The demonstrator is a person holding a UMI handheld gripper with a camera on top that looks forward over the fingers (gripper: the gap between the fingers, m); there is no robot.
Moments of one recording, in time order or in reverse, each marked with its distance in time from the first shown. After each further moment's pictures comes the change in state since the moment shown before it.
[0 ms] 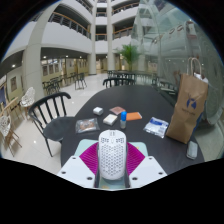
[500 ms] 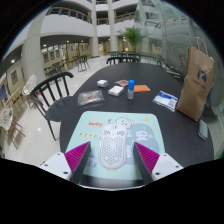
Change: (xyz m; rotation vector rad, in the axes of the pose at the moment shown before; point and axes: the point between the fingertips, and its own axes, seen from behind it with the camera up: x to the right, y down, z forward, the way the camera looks) arm -0.020 0.099 0.013 -0.209 -0.050 0.010
